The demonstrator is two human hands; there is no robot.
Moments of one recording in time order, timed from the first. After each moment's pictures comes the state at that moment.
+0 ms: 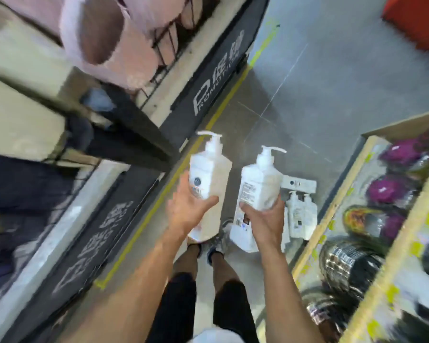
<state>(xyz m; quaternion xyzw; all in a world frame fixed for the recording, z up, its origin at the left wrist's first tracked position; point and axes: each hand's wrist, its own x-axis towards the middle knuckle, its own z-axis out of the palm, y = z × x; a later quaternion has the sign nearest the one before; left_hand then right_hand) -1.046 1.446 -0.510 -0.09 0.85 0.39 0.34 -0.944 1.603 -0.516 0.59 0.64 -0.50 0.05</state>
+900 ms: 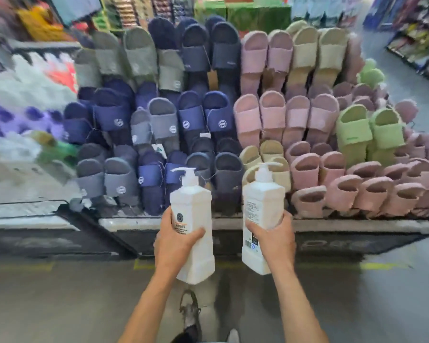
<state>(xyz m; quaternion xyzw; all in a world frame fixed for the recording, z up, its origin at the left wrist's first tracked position) -0.887 1.277 -0.190 -0.44 0.73 0.51 -0.16 -1.024 1.458 -0.196 0.03 0.86 -0.50 0.14</state>
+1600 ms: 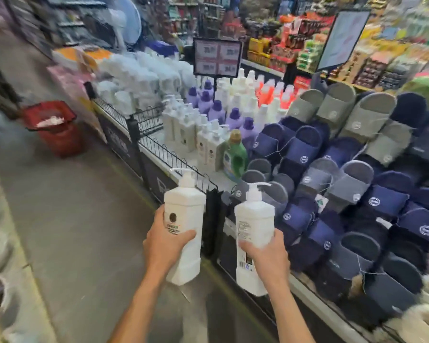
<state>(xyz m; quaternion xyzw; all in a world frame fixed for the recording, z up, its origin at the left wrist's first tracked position) -0.611 1.090 -0.162 -0.69 0.52 0.36 -0.35 -0.840 1.154 -0.178 -0.34 0.82 -0.36 0.29</state>
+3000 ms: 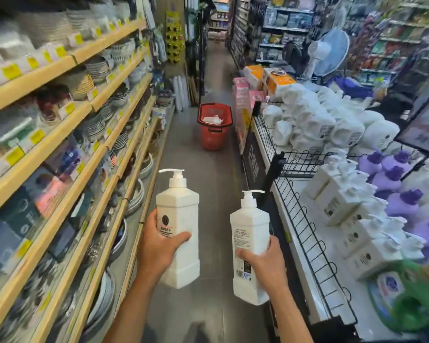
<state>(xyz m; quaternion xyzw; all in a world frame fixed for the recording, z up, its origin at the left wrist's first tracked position) -0.329 0.947 -0.163 -0.78 0.23 0.22 -0.54 -0.557 0.825 -0.189 -0.63 0.60 -0.21 0.45</state>
